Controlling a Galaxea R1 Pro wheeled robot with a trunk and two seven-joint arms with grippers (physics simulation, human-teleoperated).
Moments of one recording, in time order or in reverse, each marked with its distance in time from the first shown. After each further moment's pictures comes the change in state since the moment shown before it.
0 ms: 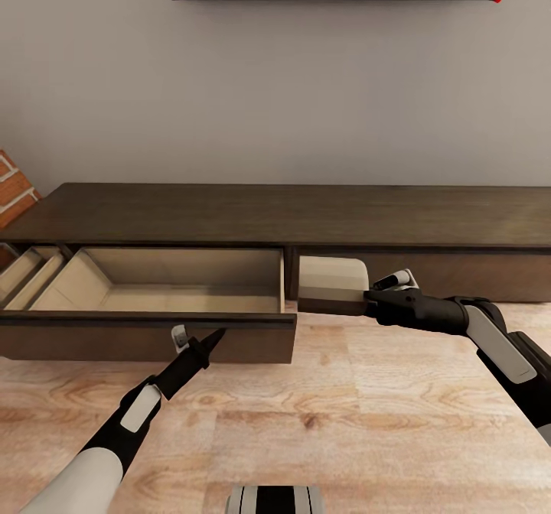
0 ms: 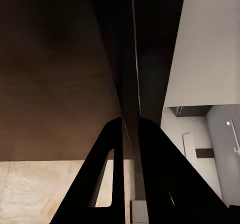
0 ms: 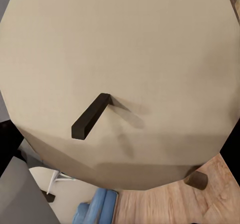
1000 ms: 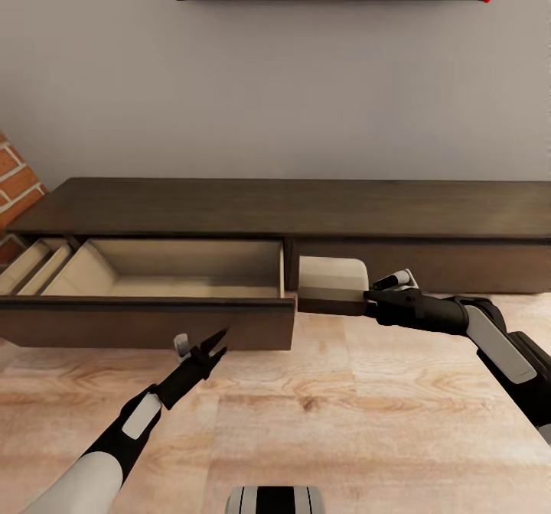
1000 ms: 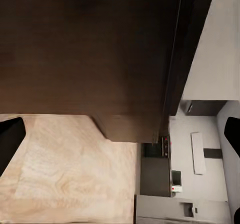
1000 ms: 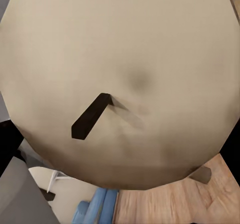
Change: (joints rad) left arm 0.001 0.001 -0.003 0.072 -0.019 -0.014 0.003; right arm 0.000 0.000 0.000 0.000 0.002 -0.001 0.000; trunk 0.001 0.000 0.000
